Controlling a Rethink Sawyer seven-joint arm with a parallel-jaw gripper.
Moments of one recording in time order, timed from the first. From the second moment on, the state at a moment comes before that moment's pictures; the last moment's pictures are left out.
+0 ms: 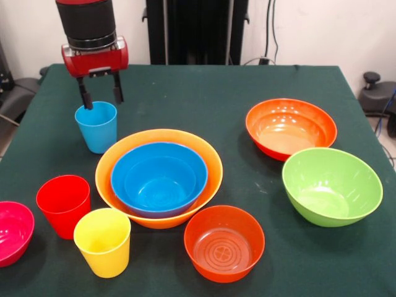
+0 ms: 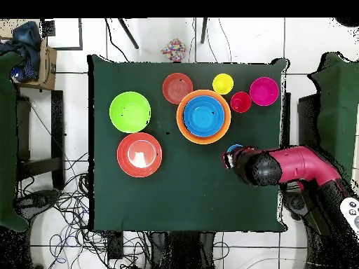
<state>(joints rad) -1.10 -0.60 0.81 1.79 -0.88 0.73 1.60</state>
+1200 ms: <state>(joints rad) -1.04 -0.59 0.81 1.78 -0.90 0.73 1.60</state>
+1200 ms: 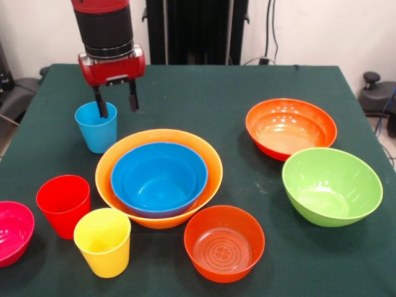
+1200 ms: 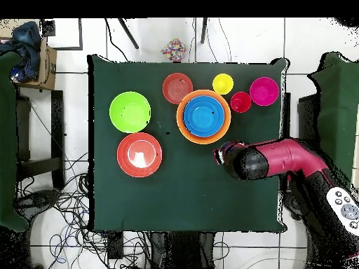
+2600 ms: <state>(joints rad) -1.04 -0.55 0.80 1.77 -0.95 0.72 1.60</state>
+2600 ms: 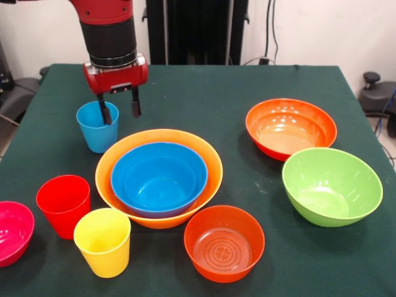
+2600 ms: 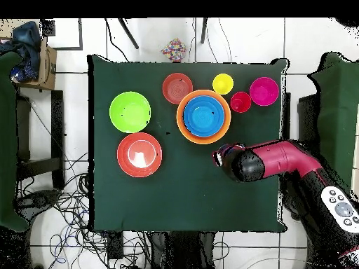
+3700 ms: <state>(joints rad) -1.07 -0.56 0.81 1.78 -0.96 0.72 1.60</state>
